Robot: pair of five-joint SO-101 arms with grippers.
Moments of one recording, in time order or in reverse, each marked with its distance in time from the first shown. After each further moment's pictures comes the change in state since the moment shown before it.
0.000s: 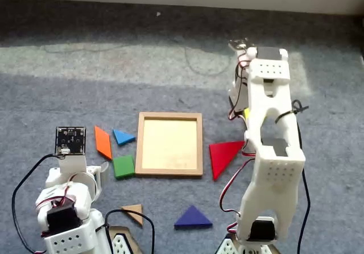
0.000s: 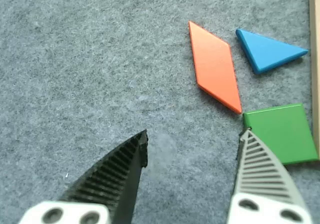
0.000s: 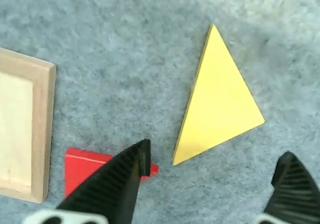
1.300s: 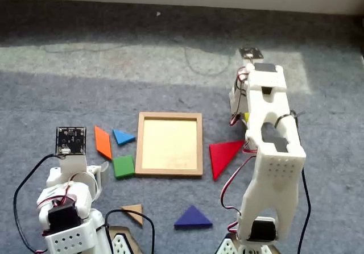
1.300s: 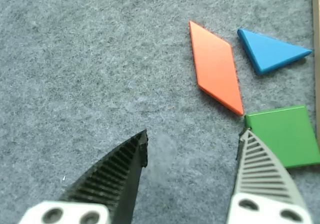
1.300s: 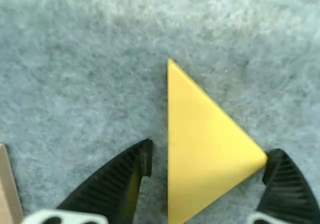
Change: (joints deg) left arm 0.0 -0.1 1.7 -1.7 0.0; right arm 1.6 4.3 10.4 -18.1 -11.4
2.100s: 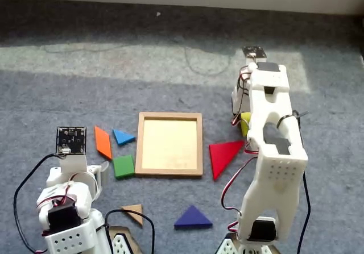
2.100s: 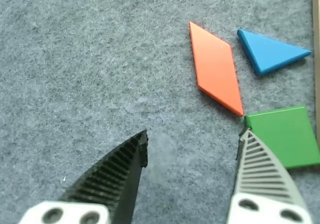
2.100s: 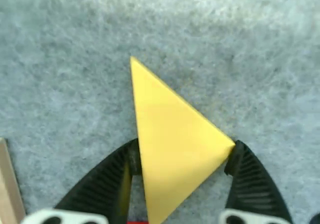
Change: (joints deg) left arm 0.0 0.1 0.0 -0.3 0.0; right arm 0.5 -4.9 2.4 0.6 0.0
